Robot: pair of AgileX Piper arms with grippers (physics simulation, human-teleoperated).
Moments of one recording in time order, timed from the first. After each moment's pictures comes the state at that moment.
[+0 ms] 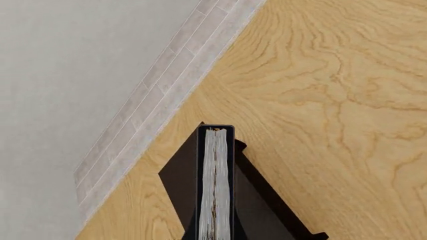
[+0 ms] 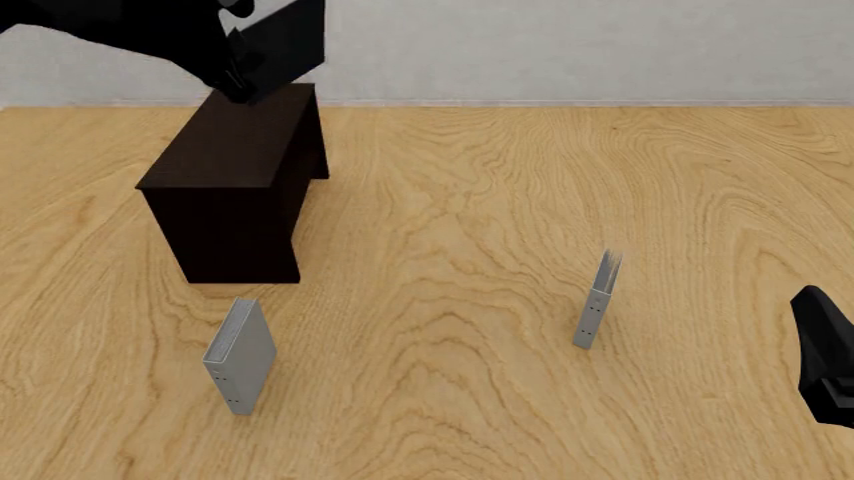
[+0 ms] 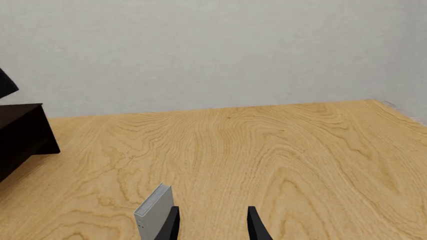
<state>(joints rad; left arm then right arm) -0.24 1.54 -1.39 0.46 0.74 -0.05 0.07 0.00 -0.04 0.04</state>
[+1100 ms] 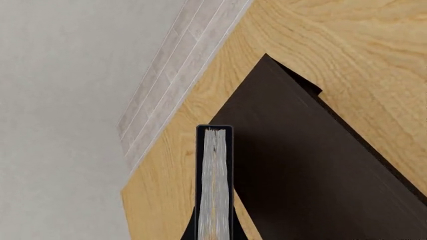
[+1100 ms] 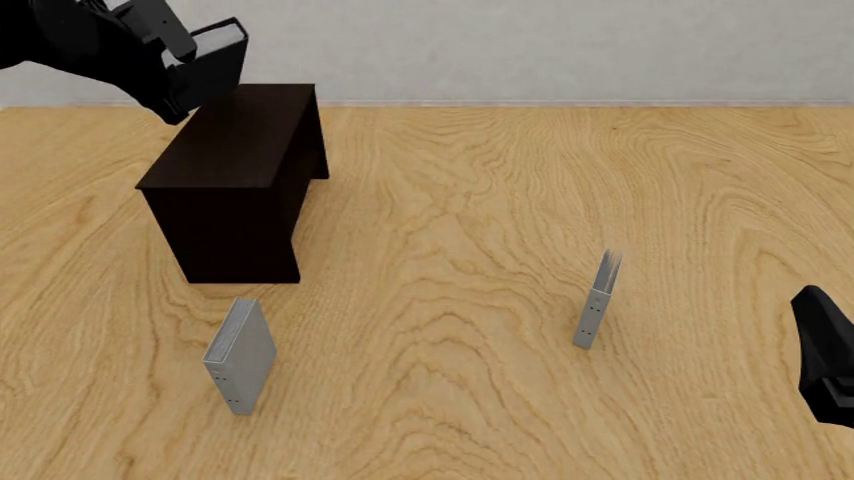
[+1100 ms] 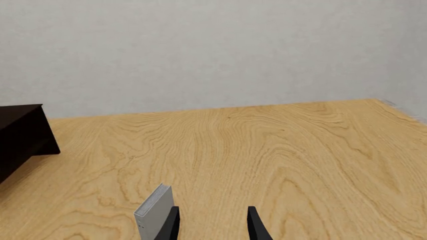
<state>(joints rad) 0.02 1.78 -1.51 0.38 0.97 -0.05 0.07 0.00 -0.04 0.05</state>
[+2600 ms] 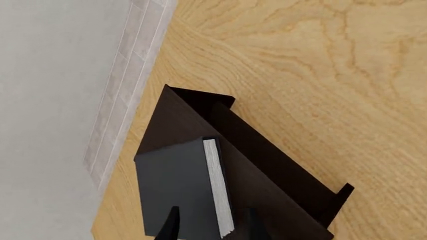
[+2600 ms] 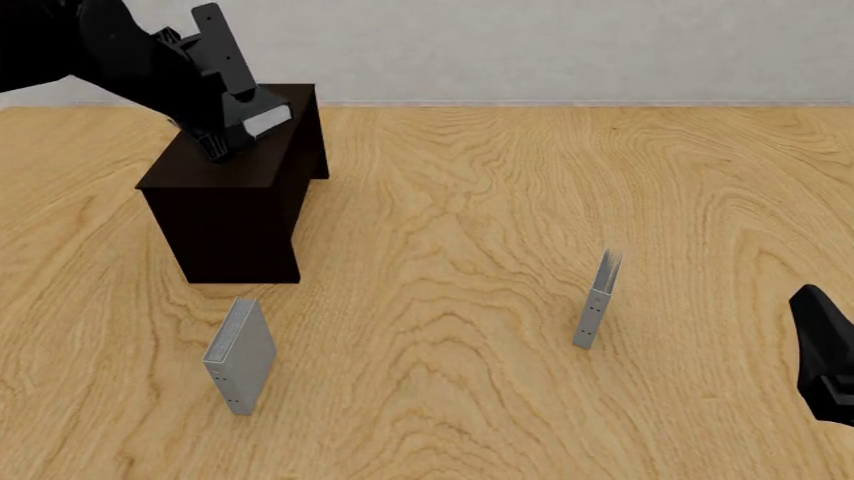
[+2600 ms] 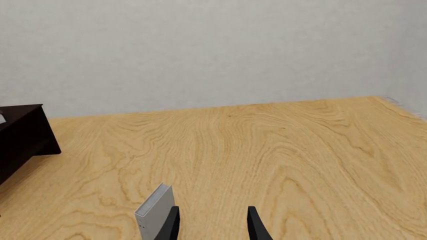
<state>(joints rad) -0.15 1.70 -1.39 0.51 1.01 -0.05 0.09 0.00 -0.05 0.06</state>
